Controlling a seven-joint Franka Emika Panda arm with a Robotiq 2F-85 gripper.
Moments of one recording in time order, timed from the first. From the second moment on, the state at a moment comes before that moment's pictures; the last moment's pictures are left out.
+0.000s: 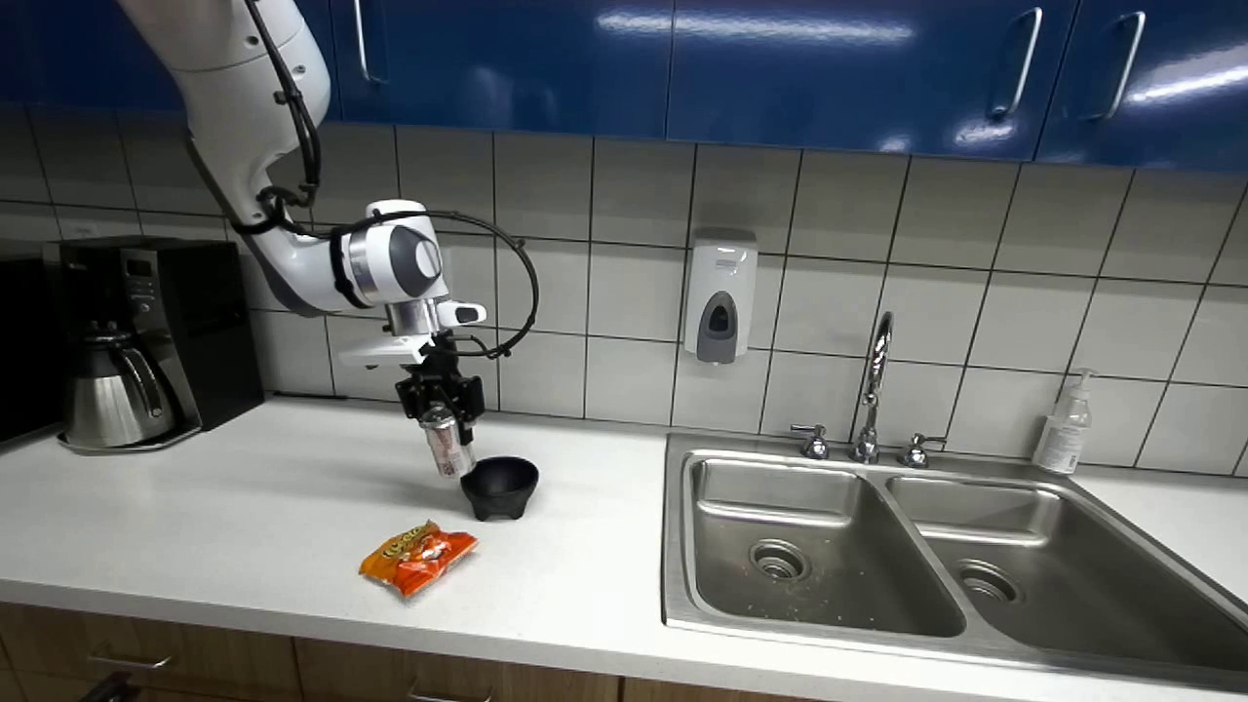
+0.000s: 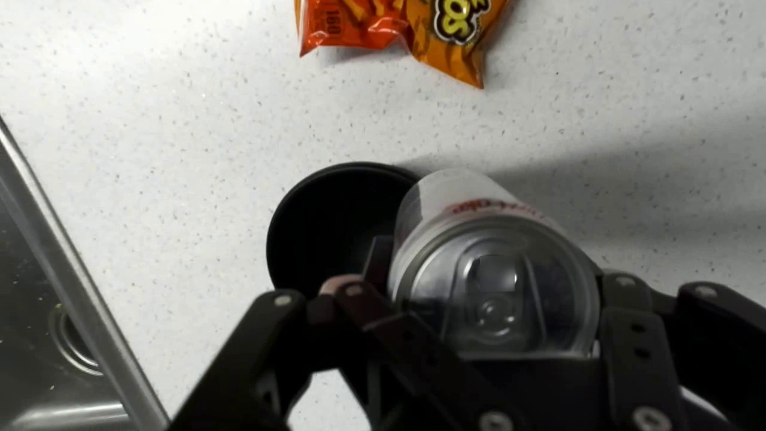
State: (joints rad) arm 0.13 0.55 -0.14 -1.91 -0.20 2.41 0.37
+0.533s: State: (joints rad) arm 0.07 0.70 -0.16 -1.70 -0.19 2.30 0.37
